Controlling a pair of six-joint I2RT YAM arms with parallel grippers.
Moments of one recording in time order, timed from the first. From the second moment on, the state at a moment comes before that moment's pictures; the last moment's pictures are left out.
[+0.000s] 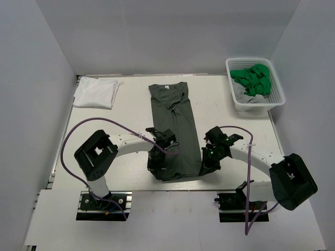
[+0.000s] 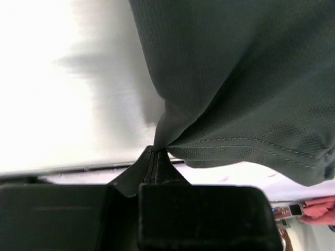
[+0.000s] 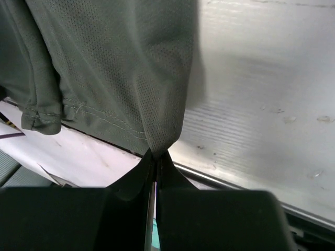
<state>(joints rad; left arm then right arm) -0.92 1.74 1.04 -0.89 0.17 -0.83 0.58 1.29 0.62 -0.69 -0.39 0.62</state>
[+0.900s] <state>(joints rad) -0.75 1.96 1.75 -1.19 -0.22 -0.81 0.57 1.69 1.42 -0.91 -0.14 0.54</state>
